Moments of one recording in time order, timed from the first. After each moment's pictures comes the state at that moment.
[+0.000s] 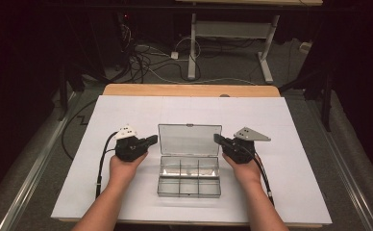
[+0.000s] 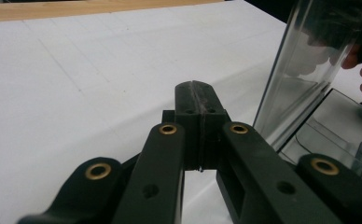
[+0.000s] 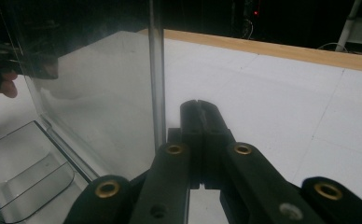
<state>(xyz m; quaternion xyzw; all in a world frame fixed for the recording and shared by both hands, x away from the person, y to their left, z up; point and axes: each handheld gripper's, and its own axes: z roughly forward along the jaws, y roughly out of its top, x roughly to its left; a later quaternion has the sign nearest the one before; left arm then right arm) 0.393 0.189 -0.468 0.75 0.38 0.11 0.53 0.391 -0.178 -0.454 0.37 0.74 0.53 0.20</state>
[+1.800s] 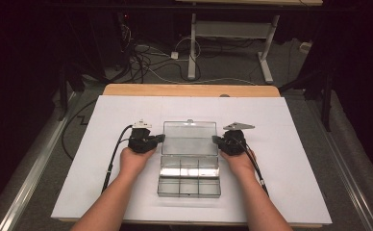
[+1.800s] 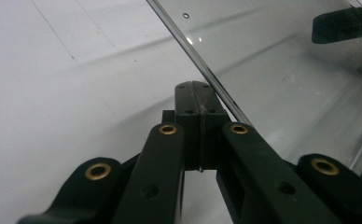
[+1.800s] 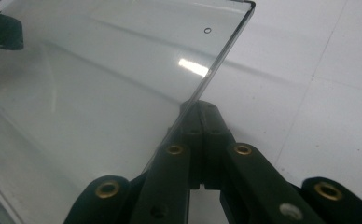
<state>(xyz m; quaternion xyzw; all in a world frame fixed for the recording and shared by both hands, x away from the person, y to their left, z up) 0.433 0.167 -0.488 0.79 0.43 0.07 0.44 0.434 -0.166 -0.481 0.44 0.78 0.41 0.16</state>
